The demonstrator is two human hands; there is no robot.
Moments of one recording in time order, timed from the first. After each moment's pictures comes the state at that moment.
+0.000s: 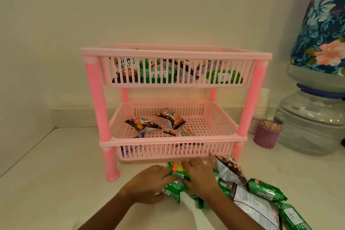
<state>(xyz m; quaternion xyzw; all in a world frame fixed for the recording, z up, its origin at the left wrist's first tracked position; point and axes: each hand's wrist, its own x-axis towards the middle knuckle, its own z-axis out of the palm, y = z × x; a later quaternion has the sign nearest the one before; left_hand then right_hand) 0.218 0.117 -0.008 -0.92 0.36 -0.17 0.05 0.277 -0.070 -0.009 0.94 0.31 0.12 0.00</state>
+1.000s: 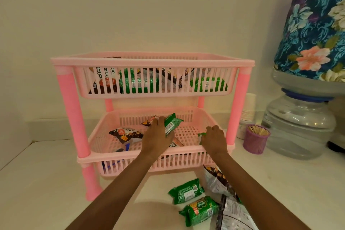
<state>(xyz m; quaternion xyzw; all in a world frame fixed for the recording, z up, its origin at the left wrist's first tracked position) 0.324 0.064 0.083 -0.95 -0.04 -0.24 -0.21 0.383 -0.110 0.064 0.98 0.10 0.17 -0.07</state>
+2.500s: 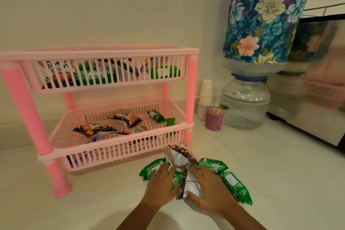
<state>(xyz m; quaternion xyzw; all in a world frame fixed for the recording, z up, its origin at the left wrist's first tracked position) 0.235 -0.041 -0.032 -0.99 0.14 0.01 -0.07 0.213 -0.218 -0.025 0.96 0.21 0.07 -0.19</state>
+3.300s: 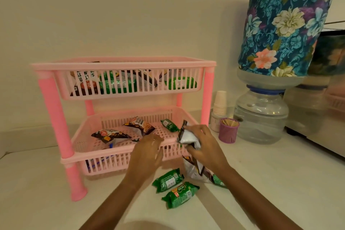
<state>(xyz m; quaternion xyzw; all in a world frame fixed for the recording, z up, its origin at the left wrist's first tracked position) 0.249 0.031 0.062 -0.93 0.11 -0.32 -0.12 0.274 -0.161 0.085 0.88 0.25 0.23 -0.34</state>
